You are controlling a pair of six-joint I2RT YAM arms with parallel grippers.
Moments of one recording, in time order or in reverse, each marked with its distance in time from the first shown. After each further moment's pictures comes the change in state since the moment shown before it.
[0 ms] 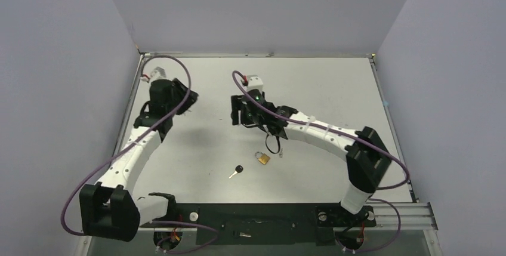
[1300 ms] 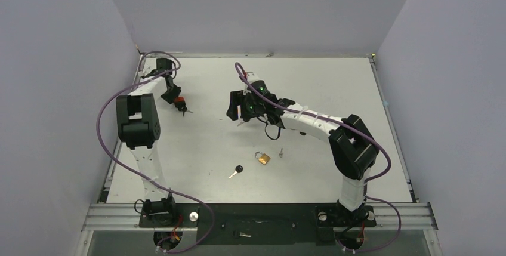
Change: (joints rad) left arm 0.330 0.985 0.772 -0.342 -0.272 -0.048; right arm -0.123 0.243 0.147 0.164 -0.352 -0.069
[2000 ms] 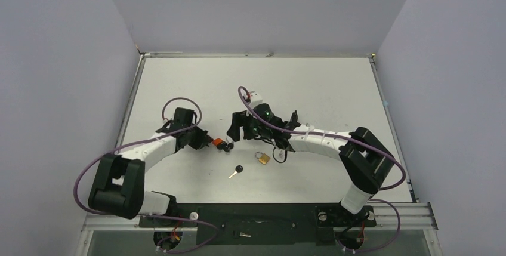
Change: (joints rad) left arm -0.304 -0.739 -0.976 0.294 0.347 -0.345; right arm 0.101 -0.148 -0.315 0.220 0.030 0.048
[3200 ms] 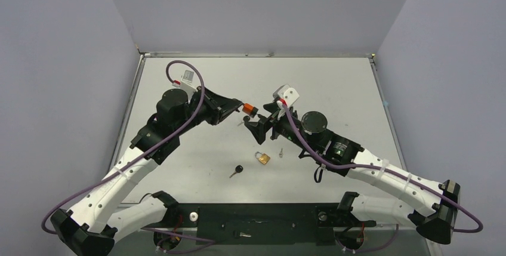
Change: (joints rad) left arm -0.351 -0.457 0.364 -0.036 0.095 -0.130; right arm 0.130 -0.671 -0.090 -0.113 0.175 -0.418
